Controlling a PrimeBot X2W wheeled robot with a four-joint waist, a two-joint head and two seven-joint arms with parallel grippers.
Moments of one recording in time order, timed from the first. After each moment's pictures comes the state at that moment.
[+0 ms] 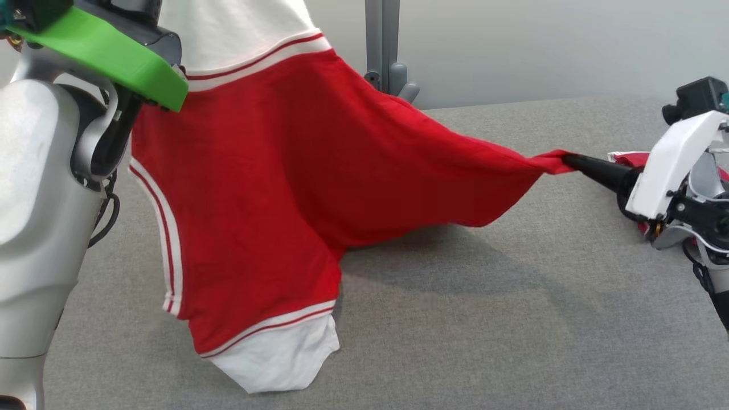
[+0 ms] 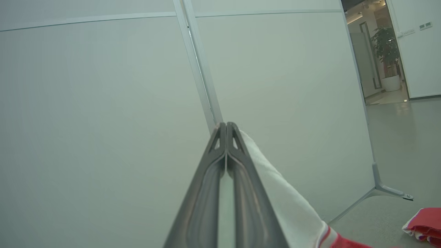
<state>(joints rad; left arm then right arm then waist) -1.00 0.43 -0.52 0.30 -0.61 -0.13 -0.09 -0.54 -0.44 0.12 0.20 1.04 0.13 0.80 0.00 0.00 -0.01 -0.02</state>
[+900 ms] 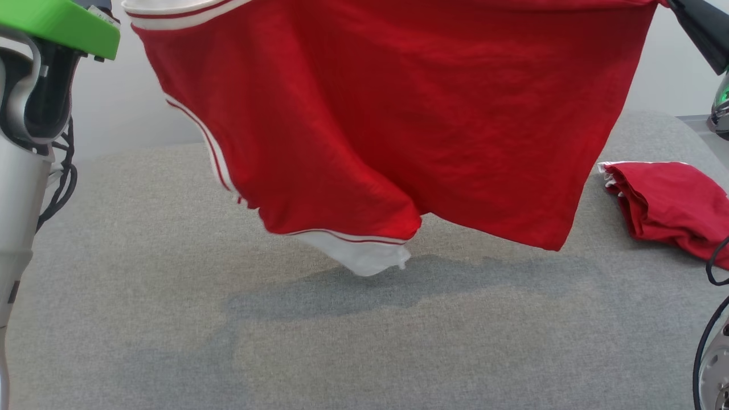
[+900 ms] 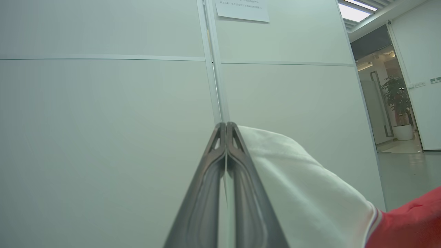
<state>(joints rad) -1.09 0.47 -0.50 0.40 -0.76 -0.13 -0.21 -0.86 -0.22 -0.39 0.40 1.18 0.13 0.84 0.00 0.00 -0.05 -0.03</state>
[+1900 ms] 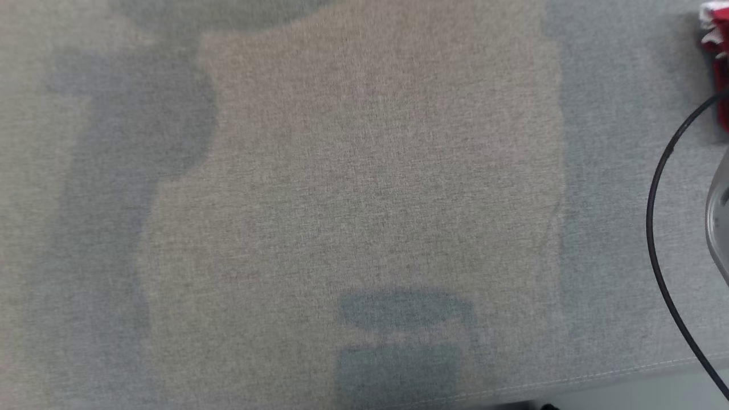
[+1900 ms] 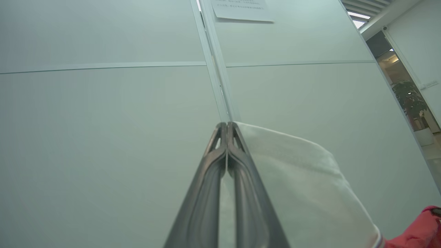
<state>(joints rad) -1.75 0.42 -0.48 0.46 -0.56 -0.13 -0.26 -1.58 -0.11 -0.16 0.76 0.58 0.13 0.05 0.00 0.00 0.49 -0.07</state>
